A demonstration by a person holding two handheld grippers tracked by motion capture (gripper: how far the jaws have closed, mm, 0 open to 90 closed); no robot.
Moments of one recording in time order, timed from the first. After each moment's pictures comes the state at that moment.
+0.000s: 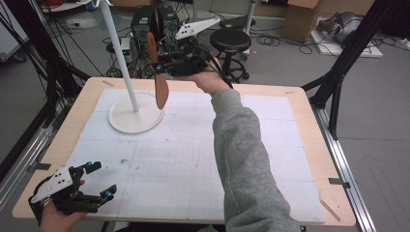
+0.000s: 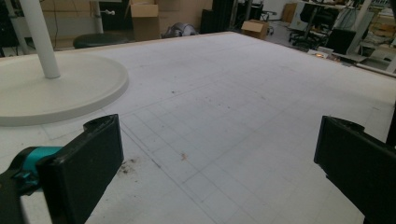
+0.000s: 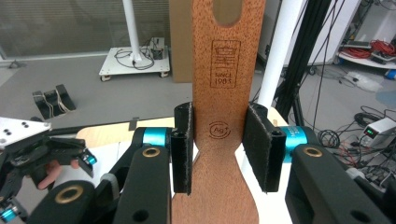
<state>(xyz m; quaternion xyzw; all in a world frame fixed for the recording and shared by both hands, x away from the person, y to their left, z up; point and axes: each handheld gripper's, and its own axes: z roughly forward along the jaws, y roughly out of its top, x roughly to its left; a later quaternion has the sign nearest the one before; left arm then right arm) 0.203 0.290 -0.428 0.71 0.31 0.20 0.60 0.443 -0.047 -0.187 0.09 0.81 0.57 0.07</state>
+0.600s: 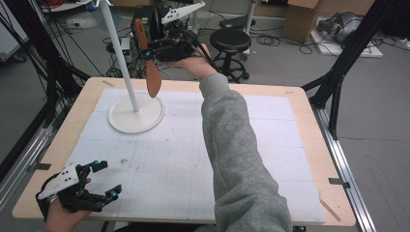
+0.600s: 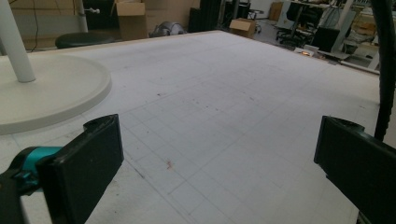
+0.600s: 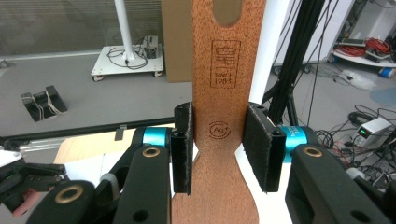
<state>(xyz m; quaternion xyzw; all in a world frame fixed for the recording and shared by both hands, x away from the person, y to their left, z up) 0.210 0.282 -0.429 0.71 0.30 0.18 0.61 0.473 -0.018 -0.171 0.10 0.82 0.56 0.08</state>
